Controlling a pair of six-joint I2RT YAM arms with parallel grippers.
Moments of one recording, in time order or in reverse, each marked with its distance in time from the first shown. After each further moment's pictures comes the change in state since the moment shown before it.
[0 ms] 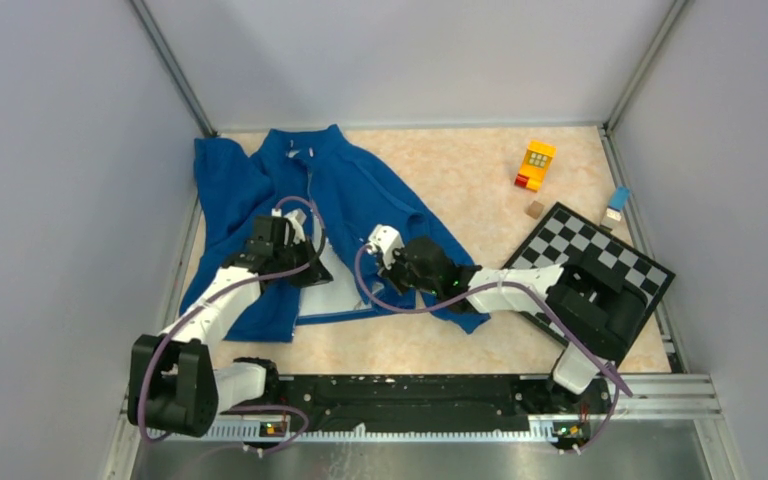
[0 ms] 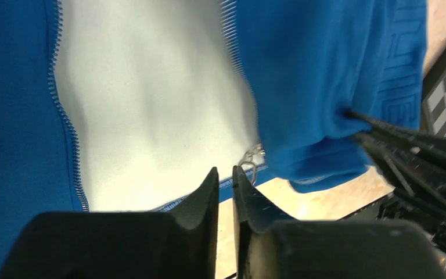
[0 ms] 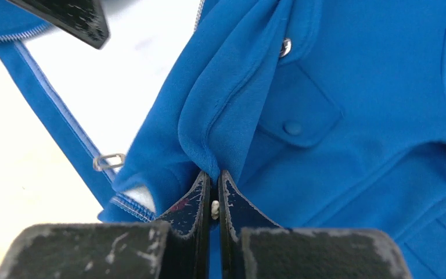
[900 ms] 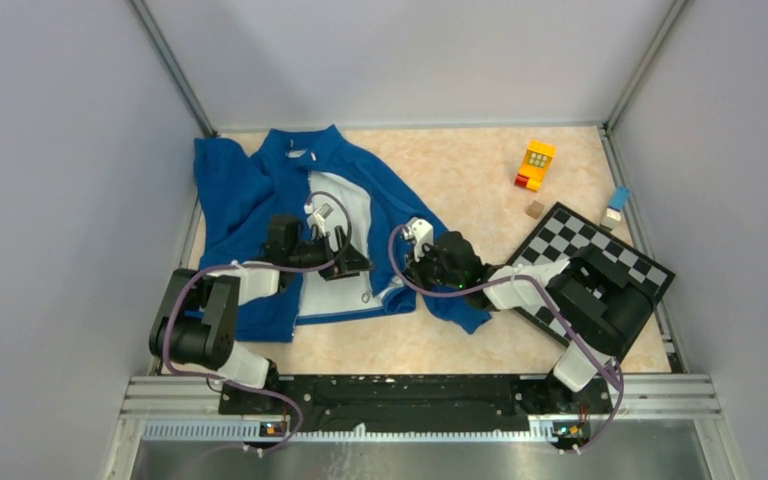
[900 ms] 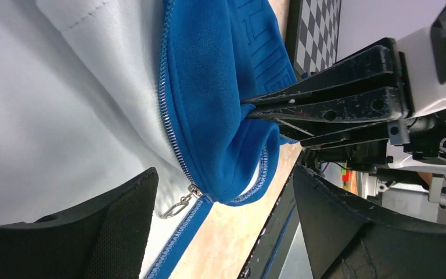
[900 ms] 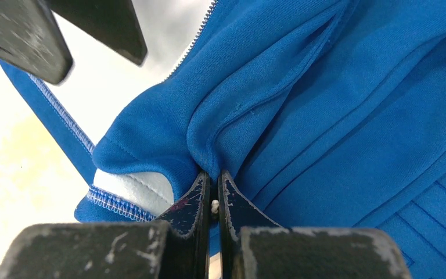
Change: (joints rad) left arm -0.011 0.318 -0.124 0.713 0.522 -0.120; right arm -0.201 -0.009 -0.170 0.110 -0.211 0.196
